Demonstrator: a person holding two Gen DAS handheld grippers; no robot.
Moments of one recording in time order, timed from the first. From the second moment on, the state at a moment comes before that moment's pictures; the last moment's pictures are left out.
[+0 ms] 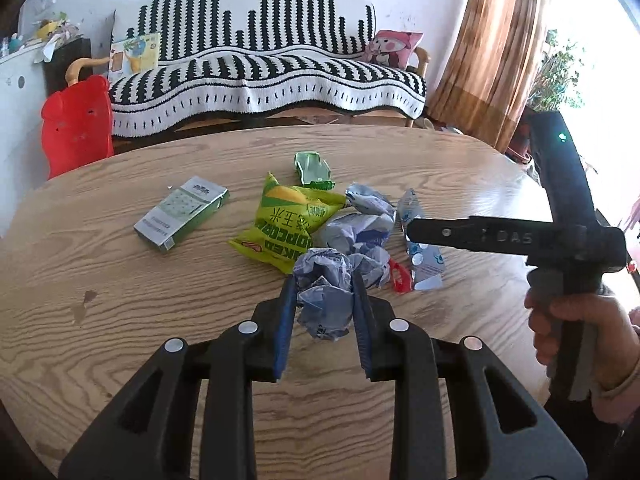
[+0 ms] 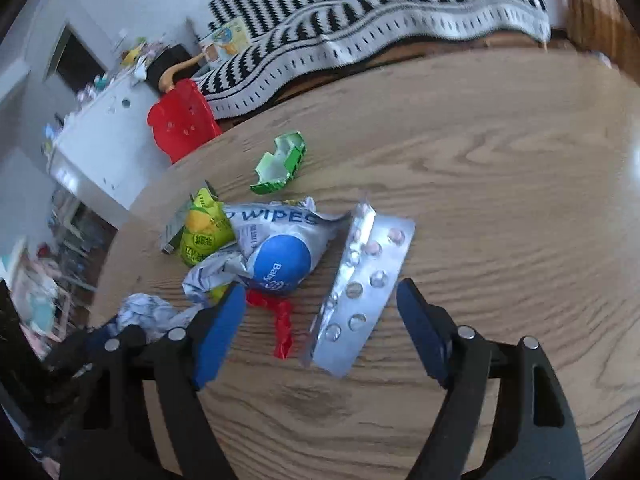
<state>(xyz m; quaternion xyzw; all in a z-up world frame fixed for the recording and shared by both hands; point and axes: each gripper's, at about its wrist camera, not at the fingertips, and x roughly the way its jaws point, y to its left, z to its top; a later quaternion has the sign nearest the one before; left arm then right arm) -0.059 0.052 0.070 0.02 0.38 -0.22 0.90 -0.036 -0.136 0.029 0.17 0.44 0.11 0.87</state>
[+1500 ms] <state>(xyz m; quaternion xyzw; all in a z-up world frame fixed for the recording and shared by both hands) -0.059 -0.003 0.076 0.02 0.37 -0.23 0.90 -0.070 -0.202 0.043 0.18 0.41 0.11 0.89</state>
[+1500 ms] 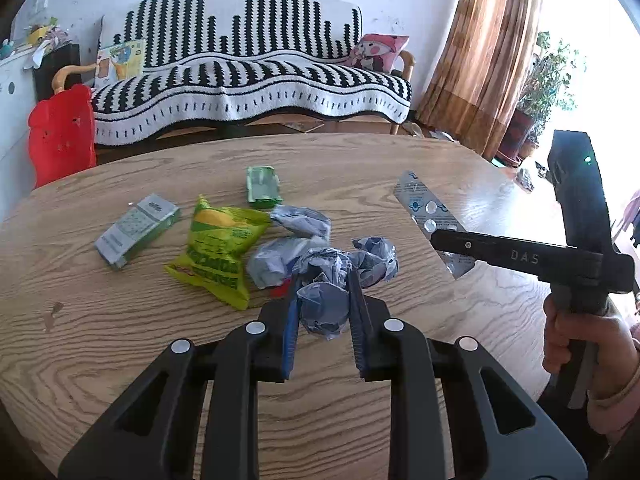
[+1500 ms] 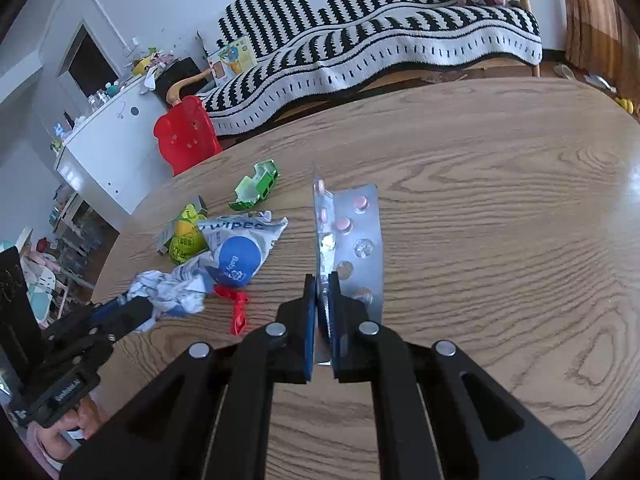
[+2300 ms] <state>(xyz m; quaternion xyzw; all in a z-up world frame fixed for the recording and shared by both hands) -0.238 -0.339 0.086 0.20 0.39 -0.50 0.75 -0.387 -0.484 0.059 0.33 0.26 -0.06 0.90</state>
